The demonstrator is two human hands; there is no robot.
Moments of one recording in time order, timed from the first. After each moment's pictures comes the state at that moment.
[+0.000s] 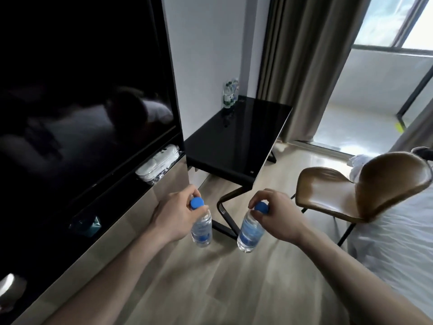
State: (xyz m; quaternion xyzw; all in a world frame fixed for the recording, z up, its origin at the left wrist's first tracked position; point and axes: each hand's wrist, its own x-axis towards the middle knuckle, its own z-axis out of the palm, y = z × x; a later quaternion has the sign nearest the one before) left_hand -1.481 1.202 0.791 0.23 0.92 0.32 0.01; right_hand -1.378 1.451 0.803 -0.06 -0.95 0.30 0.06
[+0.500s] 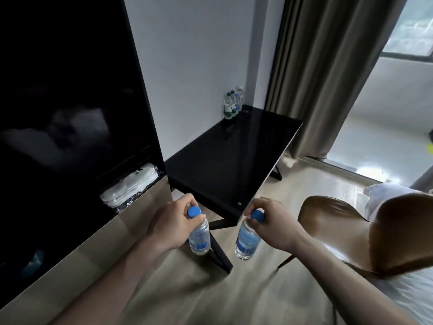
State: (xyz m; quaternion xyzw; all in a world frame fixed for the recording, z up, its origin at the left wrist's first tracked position) left_hand -1.617 1.398 0.772 0.18 0.93 0.31 0.01; right_hand -1.539 1.655 0.790 0.00 -0.95 0.32 0.03
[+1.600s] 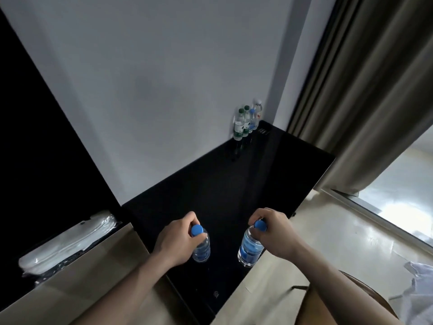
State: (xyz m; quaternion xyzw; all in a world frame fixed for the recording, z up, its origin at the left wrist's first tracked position) left_hand -1.940 1.604 0.709 0.07 0.95 0.29 0.09; right_hand -1.925 1.882 0.736 0.01 -0.95 0.32 -0.05
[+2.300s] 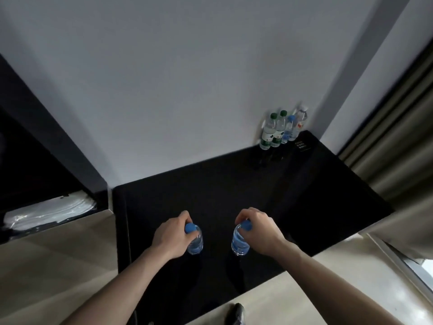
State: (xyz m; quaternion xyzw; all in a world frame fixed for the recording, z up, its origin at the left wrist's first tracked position) left_hand -2.077 1.760 0.664 -0.15 0.95 0.23 0.12; right_hand -2.161 2.006 0.684 0.18 -0.92 0.27 -0.20
